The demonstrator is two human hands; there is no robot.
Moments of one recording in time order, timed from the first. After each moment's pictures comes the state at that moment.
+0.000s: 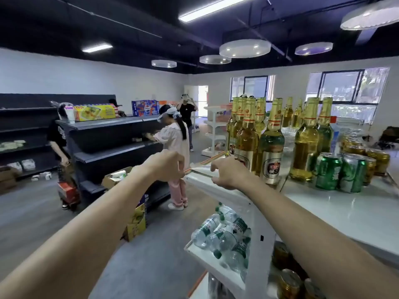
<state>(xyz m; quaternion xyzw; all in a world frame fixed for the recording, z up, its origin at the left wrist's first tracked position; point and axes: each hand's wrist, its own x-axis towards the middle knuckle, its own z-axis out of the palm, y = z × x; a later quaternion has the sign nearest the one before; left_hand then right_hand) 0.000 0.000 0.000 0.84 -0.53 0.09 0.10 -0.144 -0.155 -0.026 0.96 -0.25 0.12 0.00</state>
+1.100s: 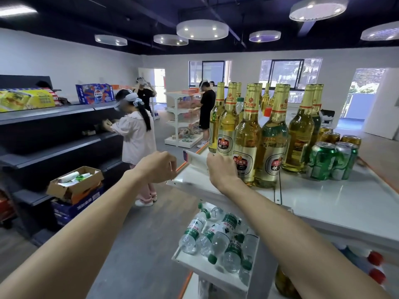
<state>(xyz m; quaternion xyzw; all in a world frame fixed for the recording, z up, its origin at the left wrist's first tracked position) 0.101 -0.081 -0.033 0.78 -0.61 0.04 0.14 -0.065 -0.193 -0.060 0.89 -0.38 0.20 0.14</state>
